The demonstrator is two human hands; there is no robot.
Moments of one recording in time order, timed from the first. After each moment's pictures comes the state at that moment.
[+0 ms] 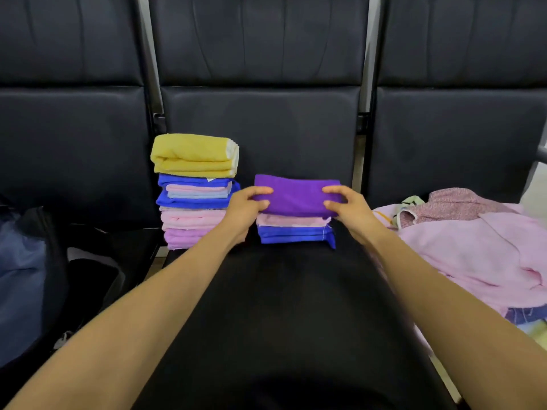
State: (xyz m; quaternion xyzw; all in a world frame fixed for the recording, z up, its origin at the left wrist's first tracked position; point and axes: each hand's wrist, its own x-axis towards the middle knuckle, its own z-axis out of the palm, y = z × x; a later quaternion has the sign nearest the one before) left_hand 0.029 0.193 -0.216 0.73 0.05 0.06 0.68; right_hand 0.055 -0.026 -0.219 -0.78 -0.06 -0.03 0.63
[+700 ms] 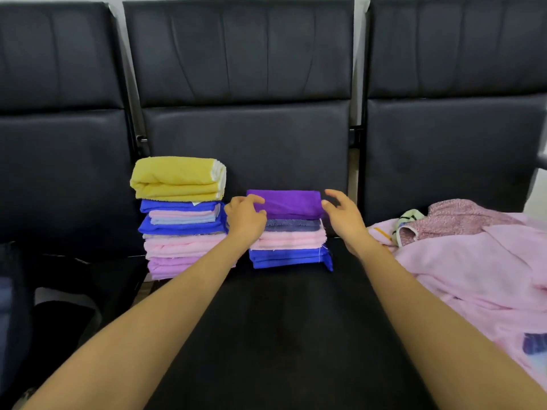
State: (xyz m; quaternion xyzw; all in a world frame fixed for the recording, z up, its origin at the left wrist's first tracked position) left_hand 0.086 0.171 -0.216 0.90 0.09 0.15 0.40; right_hand 0.108 -0.026 -0.225 -0.82 0.00 -0.10 0.56
